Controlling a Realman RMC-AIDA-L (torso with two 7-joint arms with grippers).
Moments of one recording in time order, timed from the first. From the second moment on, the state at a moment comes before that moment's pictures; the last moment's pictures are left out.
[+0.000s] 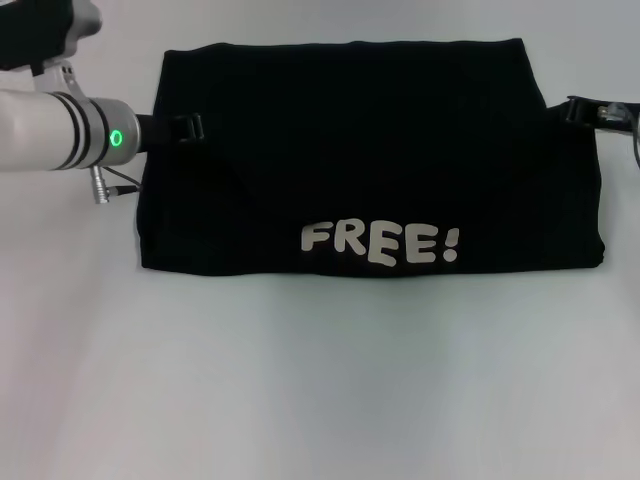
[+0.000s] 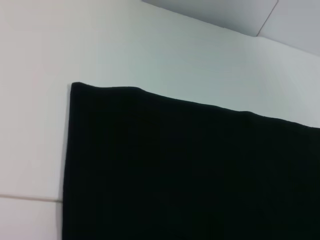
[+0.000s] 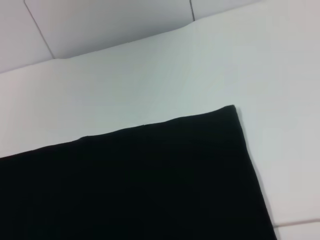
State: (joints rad) left arm -0.94 -2.04 0.75 0.46 2.43 0.60 -2.48; right arm 0.90 2.00 -0.72 -0.43 -2.35 -0.47 2.35
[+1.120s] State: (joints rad) left arm -0.89 -1.98 0.71 0.63 2.43 1.09 -2.65; right arm 0.91 1.93 -0.81 -0.58 -2.45 -0.88 2.60
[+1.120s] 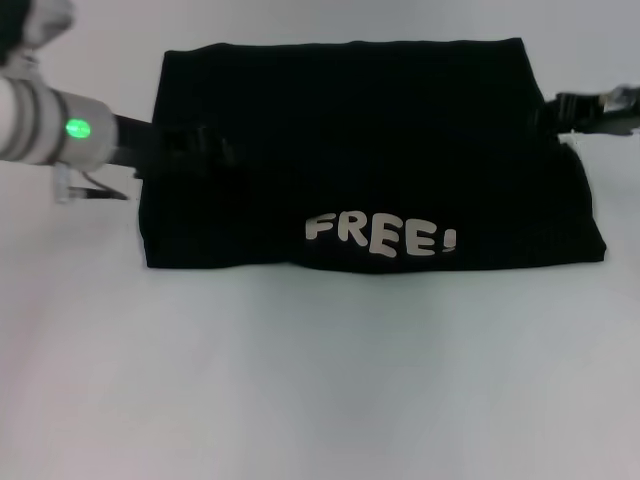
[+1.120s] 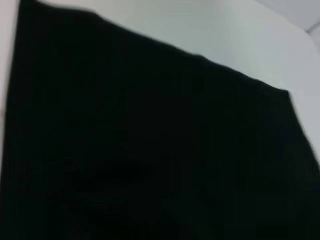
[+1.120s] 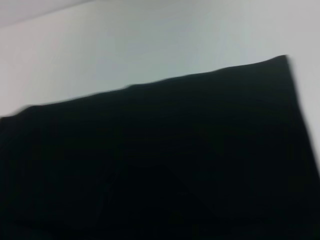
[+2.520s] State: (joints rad) left arm -0.72 -2.03 0.60 0.59 2.48 1.00 -2.37; right arm 0.88 1.89 -0.68 -0.74 -2.46 -1.18 2.72
